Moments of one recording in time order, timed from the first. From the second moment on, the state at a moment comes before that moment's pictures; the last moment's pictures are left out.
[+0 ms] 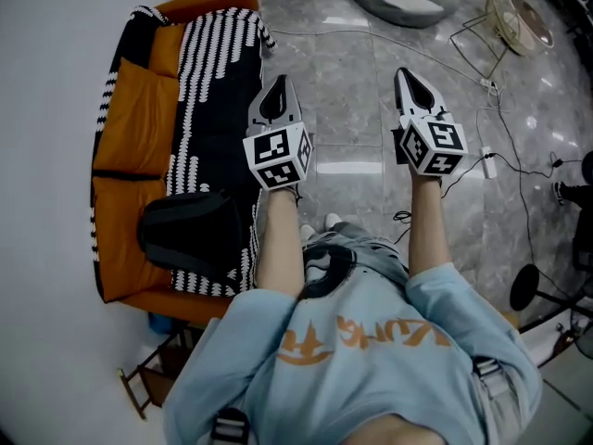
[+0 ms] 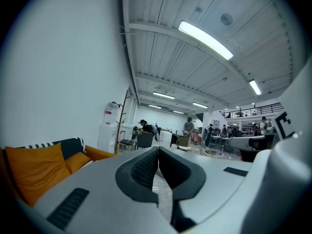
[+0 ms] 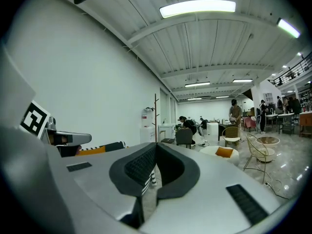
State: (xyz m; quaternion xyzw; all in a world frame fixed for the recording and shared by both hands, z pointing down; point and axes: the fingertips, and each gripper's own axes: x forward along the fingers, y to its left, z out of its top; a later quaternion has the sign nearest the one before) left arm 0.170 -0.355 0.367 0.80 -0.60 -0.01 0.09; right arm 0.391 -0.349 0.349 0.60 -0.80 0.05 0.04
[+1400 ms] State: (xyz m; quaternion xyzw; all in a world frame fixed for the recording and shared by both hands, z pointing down) left arm -0.195 0.091 0.382 0.22 -0.97 -0.03 0.09; right arm -0.130 -0.101 0.382 -0.11 -0.99 0.01 0.08
